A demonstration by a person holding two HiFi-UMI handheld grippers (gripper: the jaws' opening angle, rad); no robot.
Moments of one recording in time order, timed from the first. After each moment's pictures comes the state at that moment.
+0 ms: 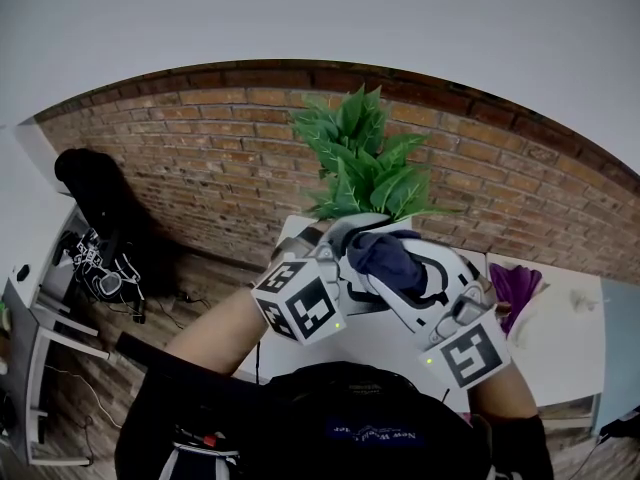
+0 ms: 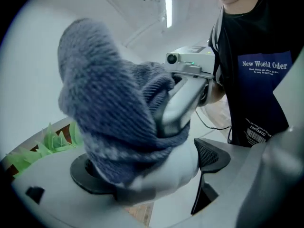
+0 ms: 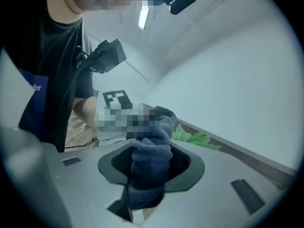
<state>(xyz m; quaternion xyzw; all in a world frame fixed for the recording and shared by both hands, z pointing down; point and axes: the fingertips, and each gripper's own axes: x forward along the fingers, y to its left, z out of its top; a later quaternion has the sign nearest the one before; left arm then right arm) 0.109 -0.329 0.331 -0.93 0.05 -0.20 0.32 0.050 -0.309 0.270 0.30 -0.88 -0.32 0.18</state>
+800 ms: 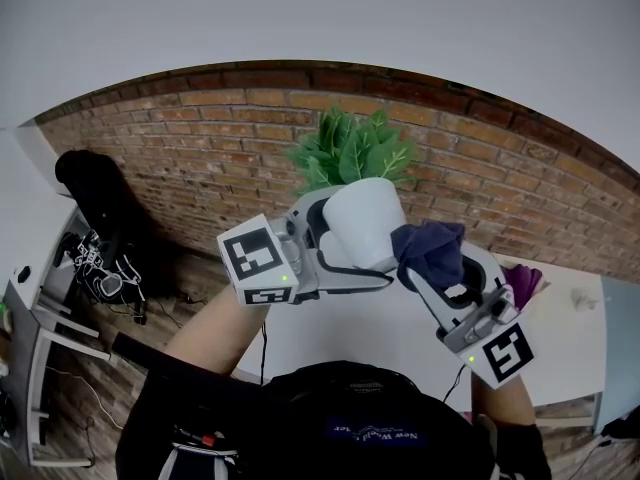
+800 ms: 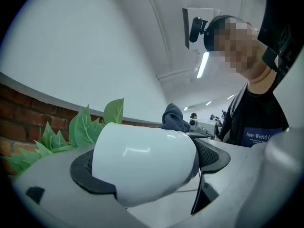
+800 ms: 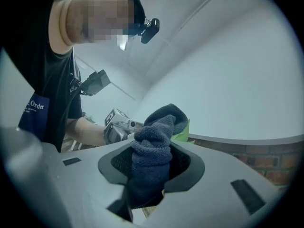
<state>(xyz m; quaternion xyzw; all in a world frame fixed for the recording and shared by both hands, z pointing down) 0.089 -0.333 0.261 -1.00 0.03 0.03 0.09 0.115 -0.289 0.248 0.35 -0.90 -0.26 0.01</state>
